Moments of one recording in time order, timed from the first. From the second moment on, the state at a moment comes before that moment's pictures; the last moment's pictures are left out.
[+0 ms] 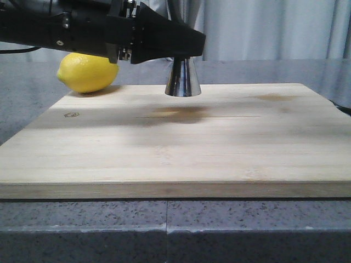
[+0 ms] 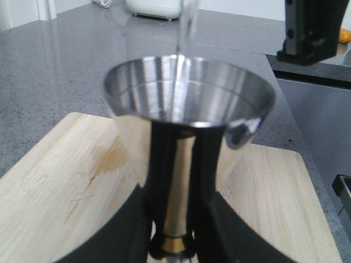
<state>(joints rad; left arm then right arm) -0.43 1.76 -1.02 -1.77 1.11 2.16 0.59 1.24 -1.00 -1.24 0.07 -0.13</state>
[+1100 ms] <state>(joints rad) -0.43 1.76 -1.02 -1.77 1.11 2.16 0.59 1.24 -1.00 -1.23 0.10 -0.04</state>
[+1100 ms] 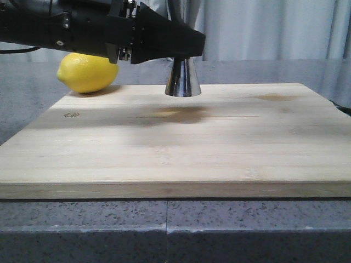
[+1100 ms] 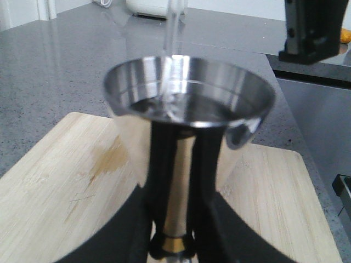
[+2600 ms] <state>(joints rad) -0.43 1.76 -1.02 -1.77 1.11 2.16 0.04 1.28 -0.49 -0.62 -0.66 0.41</state>
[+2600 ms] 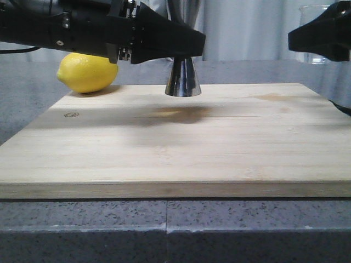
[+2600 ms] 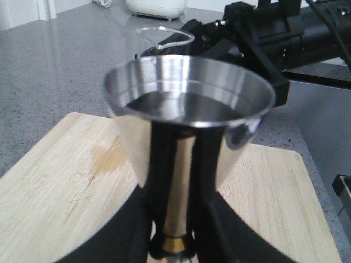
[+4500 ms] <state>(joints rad) -0.43 1.76 -1.02 -1.77 1.10 2.22 0.04 1.15 -0.51 -0.64 -0.72 0.33</state>
